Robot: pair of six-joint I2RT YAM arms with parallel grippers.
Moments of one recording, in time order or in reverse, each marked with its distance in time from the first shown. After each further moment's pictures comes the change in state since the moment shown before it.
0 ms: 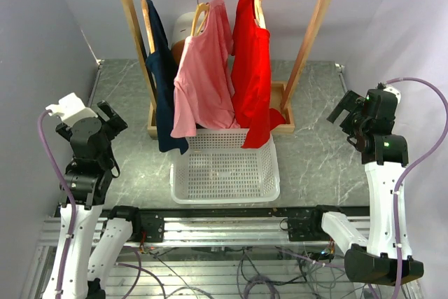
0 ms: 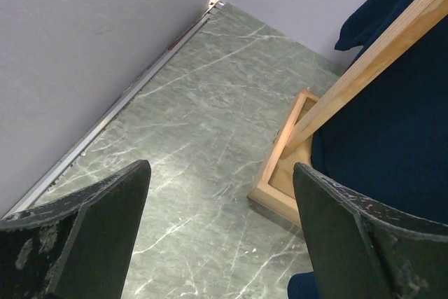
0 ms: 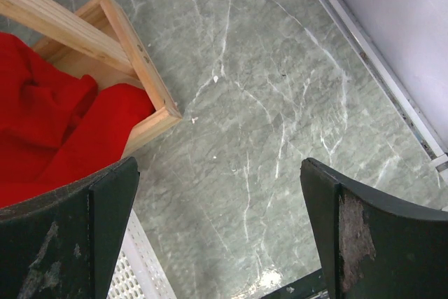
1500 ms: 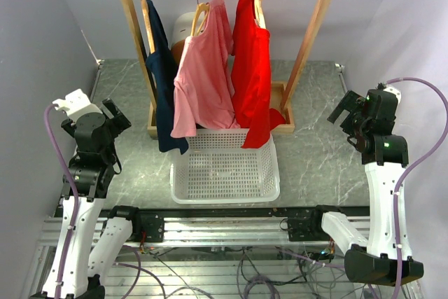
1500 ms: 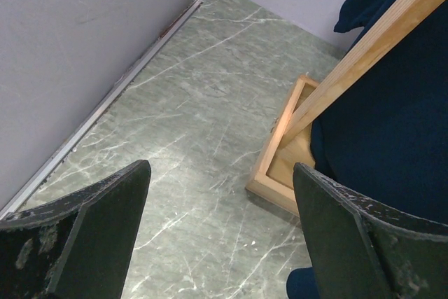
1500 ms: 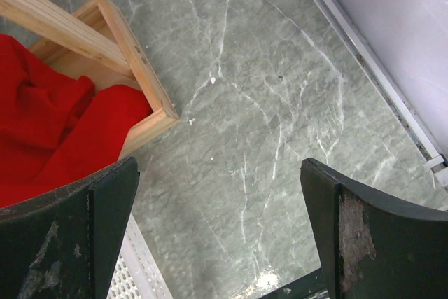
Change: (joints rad) left arm 0.000 0.051 -0.008 0.011 0.035 0.002; right arm 0.001 -0.003 0.000 0.001 0.007 -0.009
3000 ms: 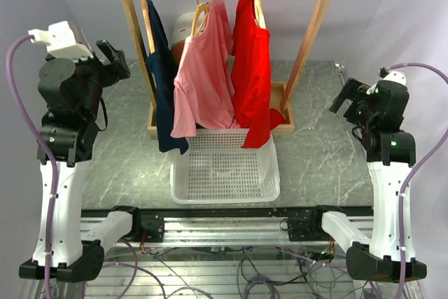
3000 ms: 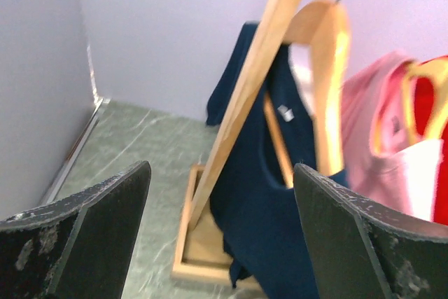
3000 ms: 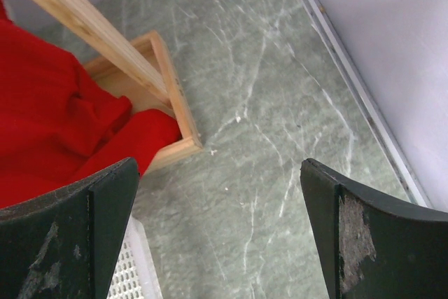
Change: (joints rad) left arm 0.000 0.332 0.568 0.015 0.290 0.112; right arm 0.019 0.030 0.114 0.045 -0.055 -0.109
